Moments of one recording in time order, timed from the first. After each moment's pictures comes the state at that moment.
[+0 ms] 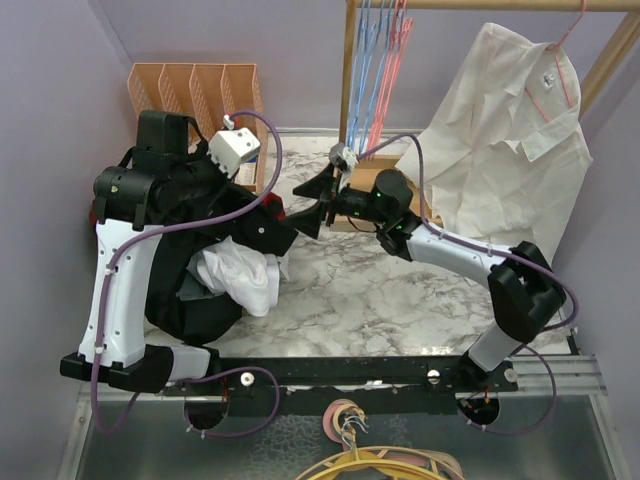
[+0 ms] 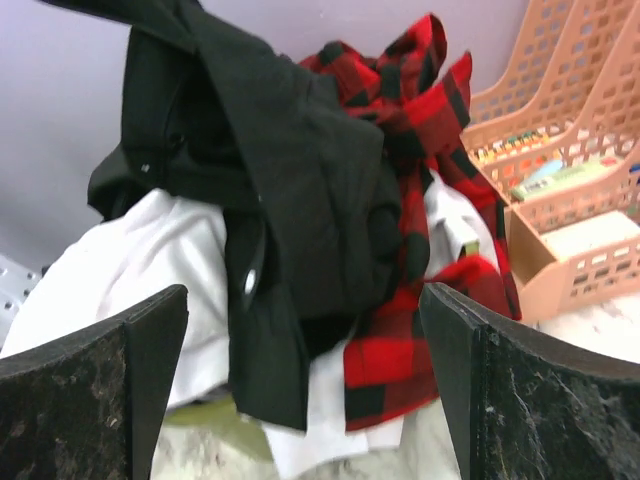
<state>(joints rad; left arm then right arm) -0.22 1.31 1.88 -1.32 0.24 0.60 0.72 1.61 1.03 0.73 -0.65 0.33</state>
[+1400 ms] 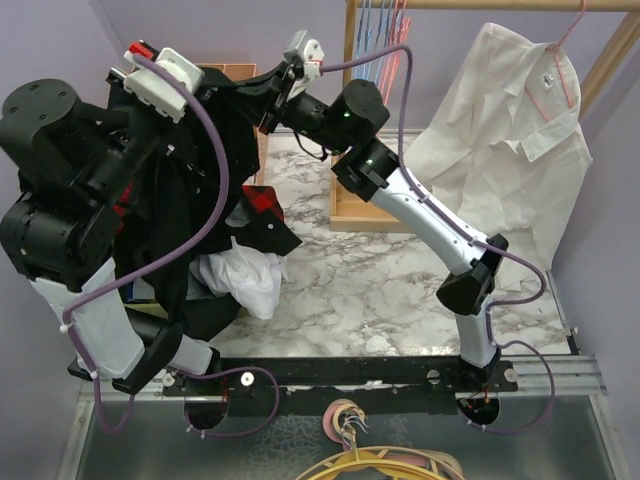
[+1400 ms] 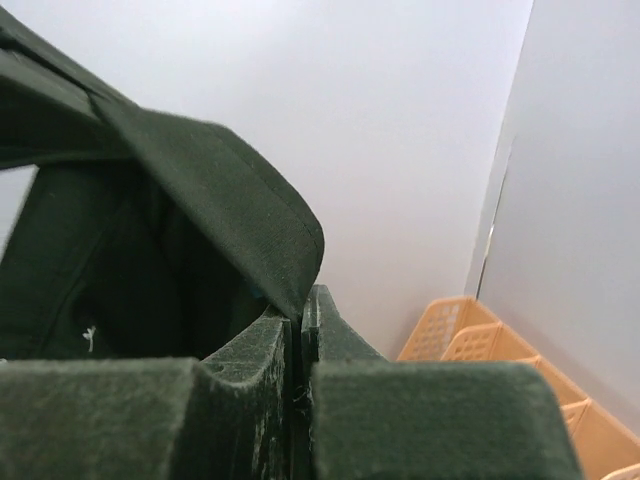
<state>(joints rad) -0.28 1.46 2.67 -1.21 0.03 0.59 0.87 2.05 2.32 0.21 -0.36 0.05</state>
